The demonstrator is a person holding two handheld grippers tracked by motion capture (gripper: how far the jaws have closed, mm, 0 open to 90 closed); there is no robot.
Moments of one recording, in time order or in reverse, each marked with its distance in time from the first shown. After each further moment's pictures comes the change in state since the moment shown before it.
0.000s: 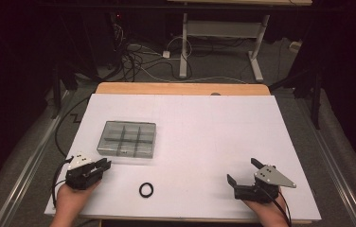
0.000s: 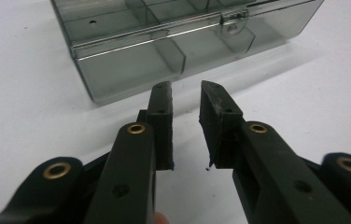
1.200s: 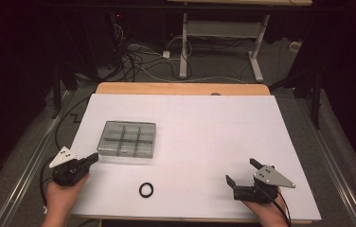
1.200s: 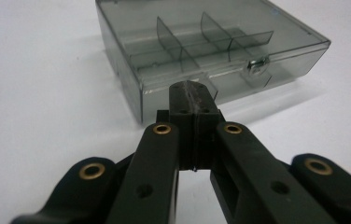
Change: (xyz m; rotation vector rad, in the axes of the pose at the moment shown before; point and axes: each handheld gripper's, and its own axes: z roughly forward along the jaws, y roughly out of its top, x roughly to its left) left arm 0.020 0.008 -0.022 -0.108 0.005 -0.036; right arm 0.003 0.002 0.000 0.000 0.015 -0.008
